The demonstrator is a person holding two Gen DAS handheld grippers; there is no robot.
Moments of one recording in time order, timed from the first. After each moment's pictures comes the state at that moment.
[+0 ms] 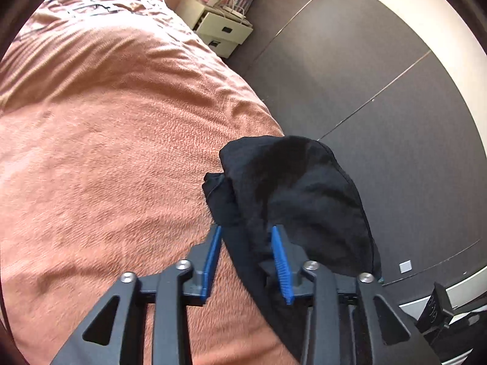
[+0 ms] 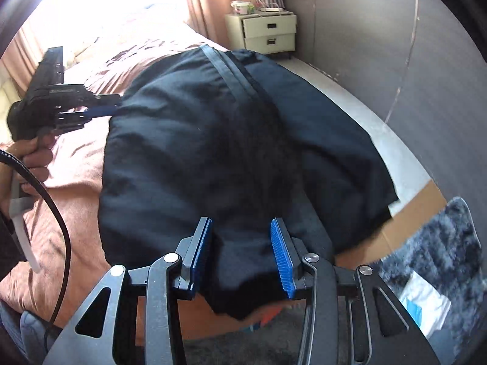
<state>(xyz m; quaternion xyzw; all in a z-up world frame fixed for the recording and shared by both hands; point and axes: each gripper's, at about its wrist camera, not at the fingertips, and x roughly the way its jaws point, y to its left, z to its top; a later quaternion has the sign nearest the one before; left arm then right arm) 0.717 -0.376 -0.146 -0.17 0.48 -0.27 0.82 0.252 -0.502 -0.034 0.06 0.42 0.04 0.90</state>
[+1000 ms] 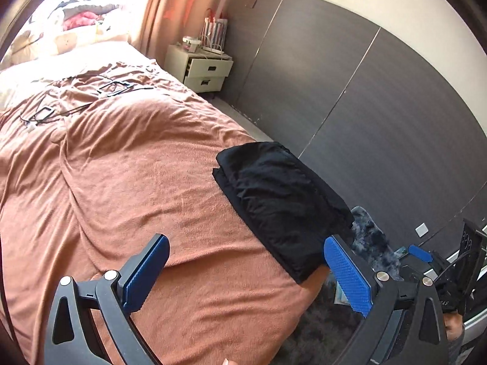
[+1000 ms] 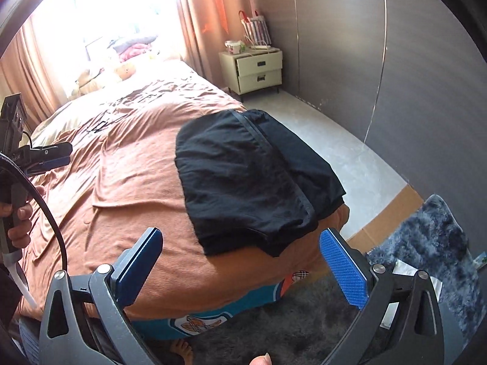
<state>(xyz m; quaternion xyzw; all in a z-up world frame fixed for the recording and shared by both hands) 0.548 -0.312 -0.009 -0.06 0.41 -0.26 0.87 0.125 -0.454 0.082 0.08 0.35 0.01 0.93</state>
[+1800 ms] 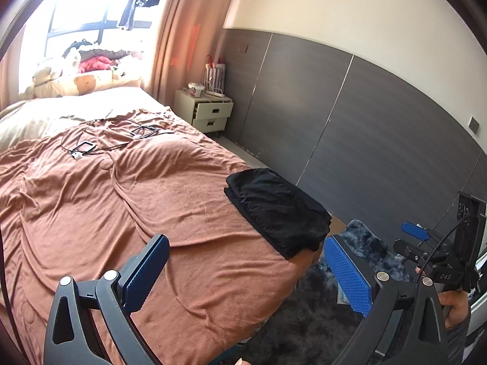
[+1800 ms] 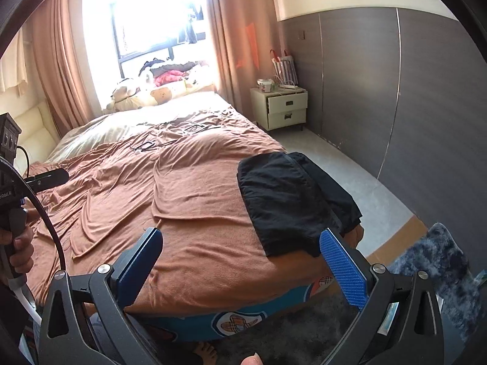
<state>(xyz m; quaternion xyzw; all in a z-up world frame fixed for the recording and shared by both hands) 0.395 -0.228 0.080 -0.05 0.32 -0.25 0.91 0.020 -0.380 0.140 0.06 0.27 0.05 0.96</state>
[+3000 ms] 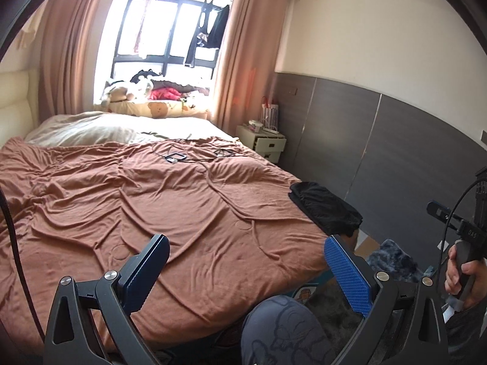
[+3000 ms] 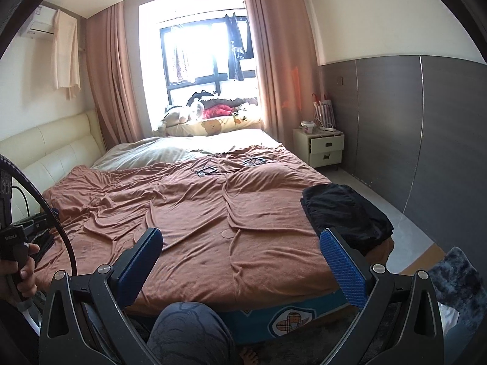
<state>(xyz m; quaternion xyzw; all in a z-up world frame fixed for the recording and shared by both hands) 0.169 -0.053 0.086 -0.06 0.23 -0.12 0.96 -0.094 -0.290 0.114 0.05 0.17 0.12 0.98</state>
